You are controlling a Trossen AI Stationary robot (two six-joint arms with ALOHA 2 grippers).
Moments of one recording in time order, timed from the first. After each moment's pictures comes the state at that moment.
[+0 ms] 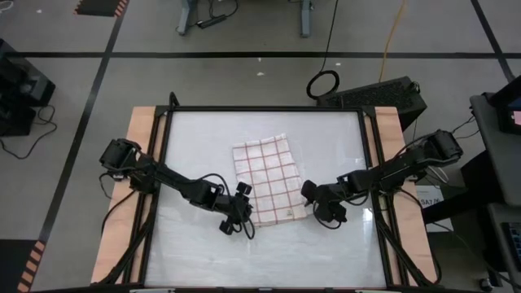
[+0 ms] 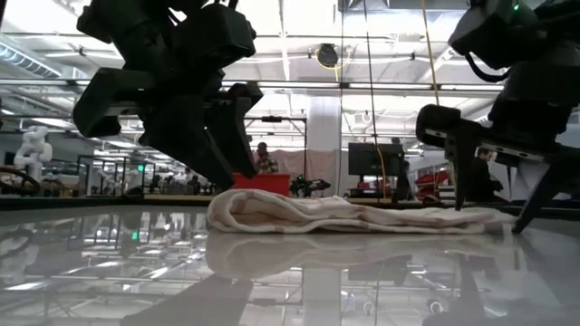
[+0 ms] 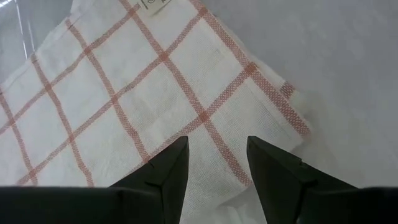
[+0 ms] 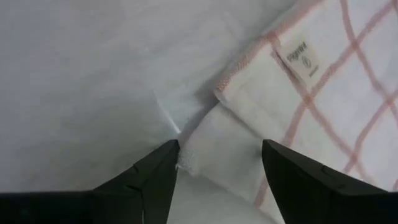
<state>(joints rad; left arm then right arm) -0.32 1.71 0.93 -0.14 -0.15 0.27 0.28 1.37 0.50 -0.14 -0.04 -0.78</state>
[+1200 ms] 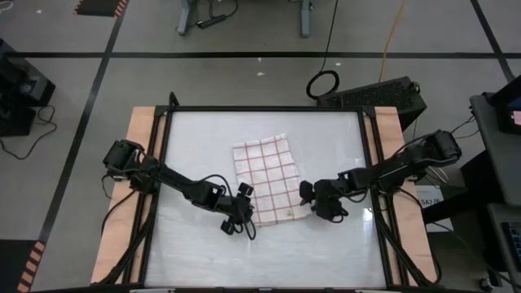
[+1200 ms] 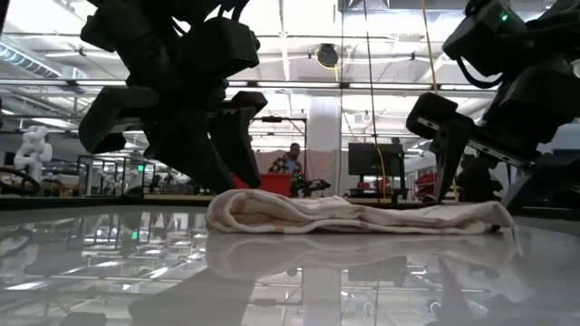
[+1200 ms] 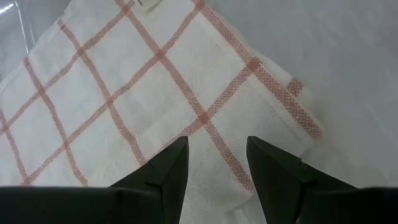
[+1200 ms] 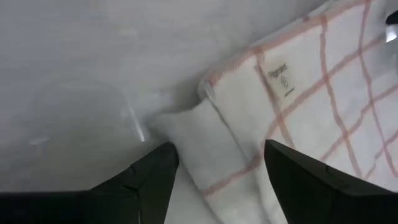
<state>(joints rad) -0.31 1.75 0.93 -0.11 -0.16 0.30 0.22 1.41 0.45 0.06 -0.08 -1.05</state>
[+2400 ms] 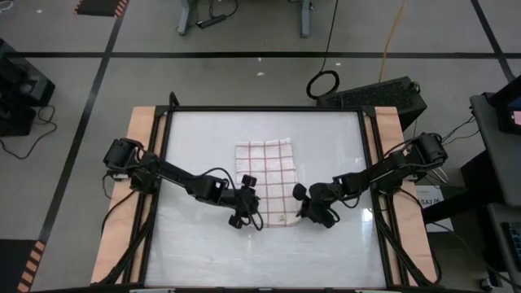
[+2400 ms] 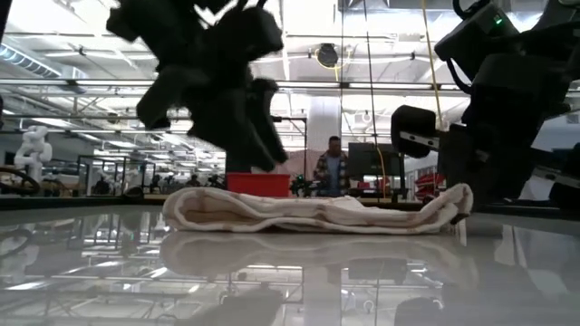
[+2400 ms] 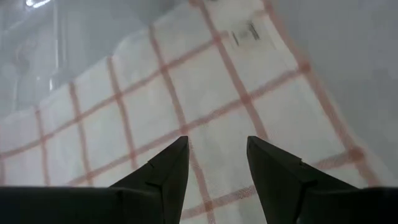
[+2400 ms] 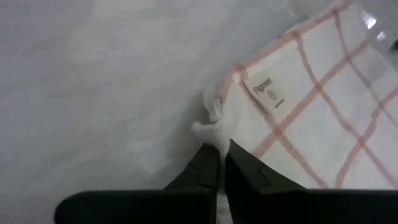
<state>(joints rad) -0.26 1.73 0.99 -0.12 -0.20 0.27 0.24 1.55 0.45 0.37 -0.19 -0.70</state>
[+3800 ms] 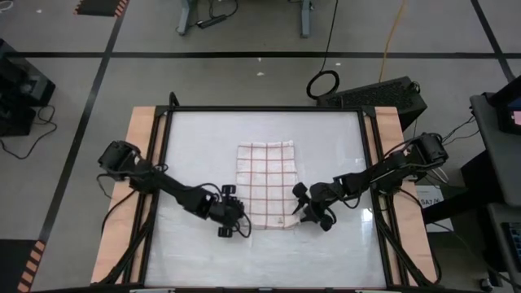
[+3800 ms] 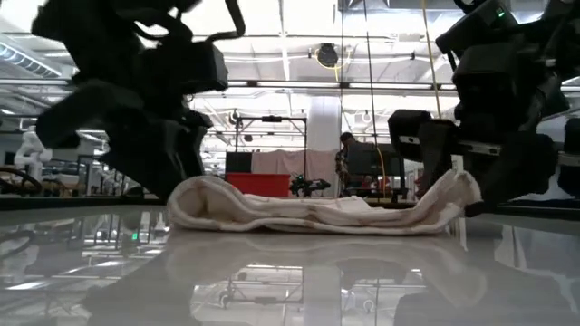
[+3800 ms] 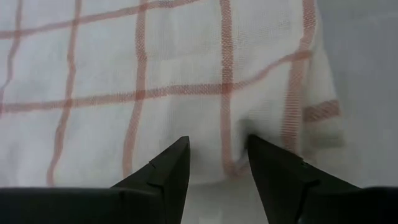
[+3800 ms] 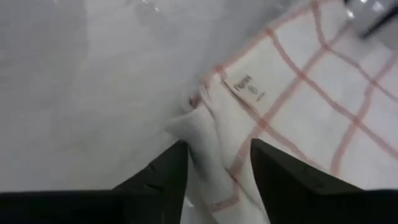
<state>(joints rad) -0.40 1.71 0.87 -0.21 -0.29 -0.22 0.24 1.55 0.45 0.42 -0.20 -0.49</state>
